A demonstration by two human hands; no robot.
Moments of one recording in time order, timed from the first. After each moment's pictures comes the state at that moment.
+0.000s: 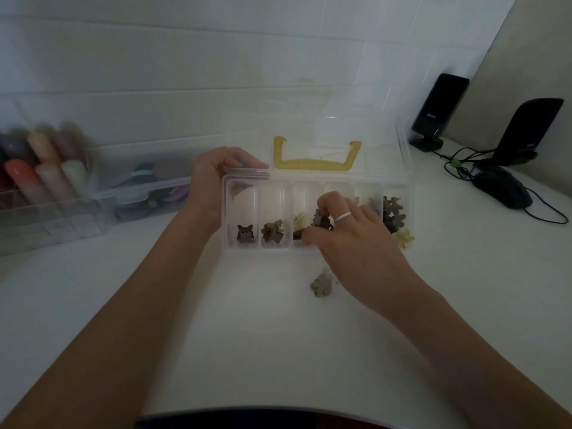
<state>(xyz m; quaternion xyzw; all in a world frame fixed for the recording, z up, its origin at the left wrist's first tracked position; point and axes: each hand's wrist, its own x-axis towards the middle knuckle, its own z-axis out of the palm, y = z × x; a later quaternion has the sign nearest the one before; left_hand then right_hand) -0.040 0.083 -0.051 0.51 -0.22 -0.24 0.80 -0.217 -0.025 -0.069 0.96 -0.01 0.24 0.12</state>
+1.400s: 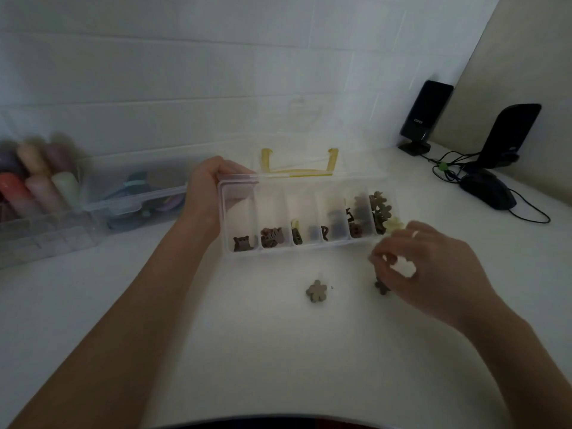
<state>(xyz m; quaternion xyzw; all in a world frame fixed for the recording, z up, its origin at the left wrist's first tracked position) -0.036 0.077 -0.052 0.46 -0.14 -0.27 0.83 -0.281 -0.067 -0.057 0.97 -0.13 0.22 -0.01</state>
